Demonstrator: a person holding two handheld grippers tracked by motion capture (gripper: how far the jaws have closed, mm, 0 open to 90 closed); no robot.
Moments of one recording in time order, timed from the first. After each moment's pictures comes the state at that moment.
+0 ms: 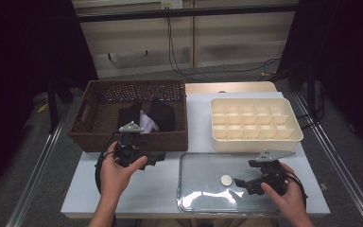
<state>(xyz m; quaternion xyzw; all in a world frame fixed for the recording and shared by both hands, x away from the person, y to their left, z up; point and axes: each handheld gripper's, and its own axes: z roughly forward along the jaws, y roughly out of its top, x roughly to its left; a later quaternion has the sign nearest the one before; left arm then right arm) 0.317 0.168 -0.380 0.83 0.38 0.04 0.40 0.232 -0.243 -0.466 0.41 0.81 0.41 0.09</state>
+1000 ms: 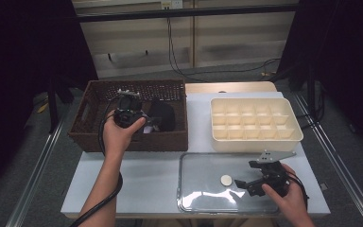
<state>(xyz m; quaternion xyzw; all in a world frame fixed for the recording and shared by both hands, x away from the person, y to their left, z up) 0.414 0.173 -0.364 0.81 0.43 0.04 0.40 0.229 -0.244 -0.465 0.41 0.81 0.41 0.09</state>
